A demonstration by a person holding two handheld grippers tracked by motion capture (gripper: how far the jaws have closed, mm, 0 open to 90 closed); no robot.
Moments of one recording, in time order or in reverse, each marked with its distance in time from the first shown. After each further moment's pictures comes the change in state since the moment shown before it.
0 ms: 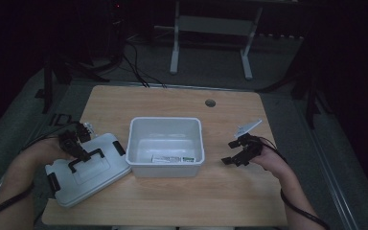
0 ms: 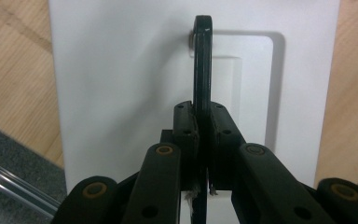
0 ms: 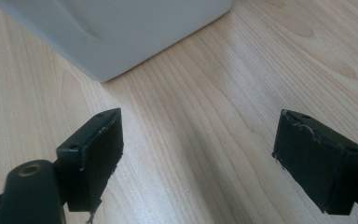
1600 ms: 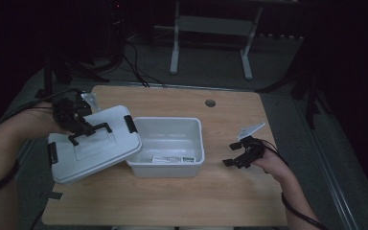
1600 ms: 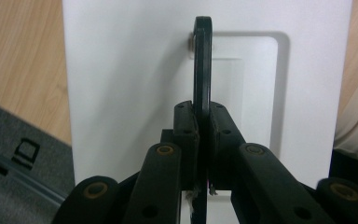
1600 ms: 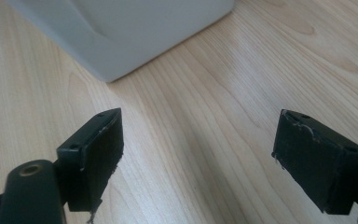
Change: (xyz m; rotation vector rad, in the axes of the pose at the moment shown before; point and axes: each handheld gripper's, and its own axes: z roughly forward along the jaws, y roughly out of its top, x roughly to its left) left arm -0.049 0.056 -0.126 -0.105 0.114 0.232; right arm 0.004 -0.009 -0.003 -0.037 0.003 0.019
